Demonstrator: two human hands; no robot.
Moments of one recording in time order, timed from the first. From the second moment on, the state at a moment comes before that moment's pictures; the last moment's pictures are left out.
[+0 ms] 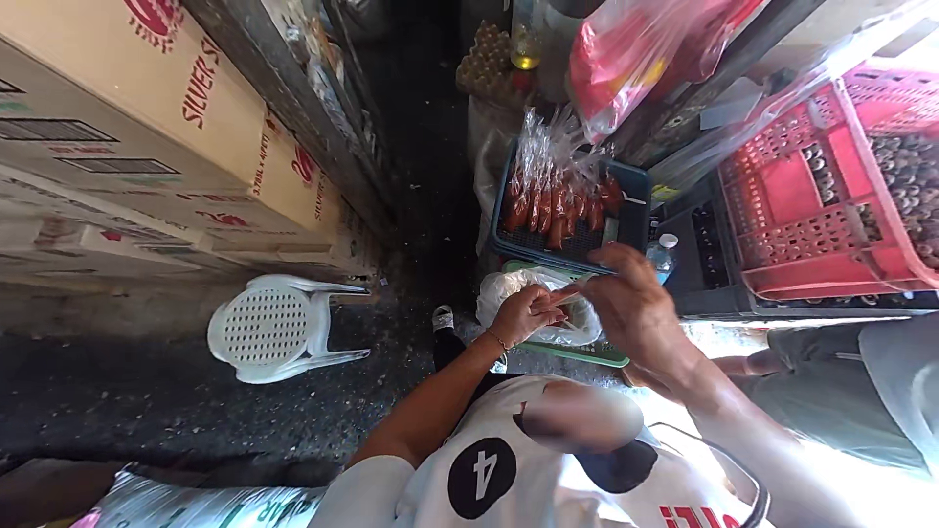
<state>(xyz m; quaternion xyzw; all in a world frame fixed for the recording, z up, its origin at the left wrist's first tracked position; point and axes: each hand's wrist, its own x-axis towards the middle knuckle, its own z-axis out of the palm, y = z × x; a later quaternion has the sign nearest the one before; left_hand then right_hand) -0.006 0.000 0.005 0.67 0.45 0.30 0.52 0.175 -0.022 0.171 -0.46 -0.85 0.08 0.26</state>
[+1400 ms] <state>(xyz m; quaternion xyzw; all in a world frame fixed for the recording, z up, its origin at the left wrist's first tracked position) -0.022 -0.040 -0.008 0.66 0.42 0.24 0.57 0.204 0.018 0.186 -0.46 -0.84 0.12 0.24</state>
